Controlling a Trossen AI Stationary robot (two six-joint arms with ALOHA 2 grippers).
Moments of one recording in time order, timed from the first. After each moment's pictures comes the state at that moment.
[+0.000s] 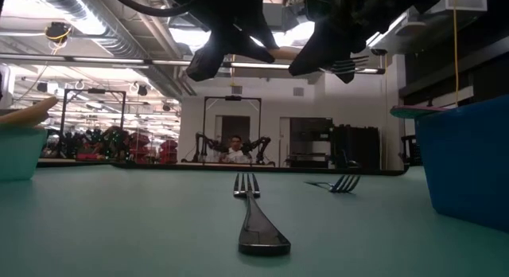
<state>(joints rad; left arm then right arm) -0.29 1.71 1.10 0.08 -0.90 1.23 0.11 1.44 0.94 -0.13 0.09 0.45</state>
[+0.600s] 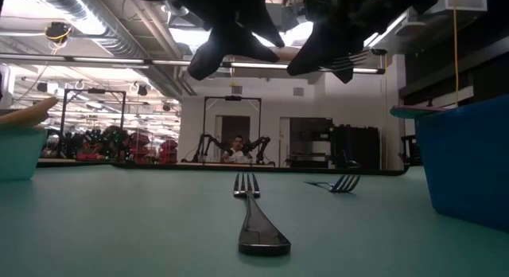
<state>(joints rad) -0.29 1.71 1.10 0.10 -0.85 1.15 0.11 1.44 0.94 -0.13 0.10 0.45</state>
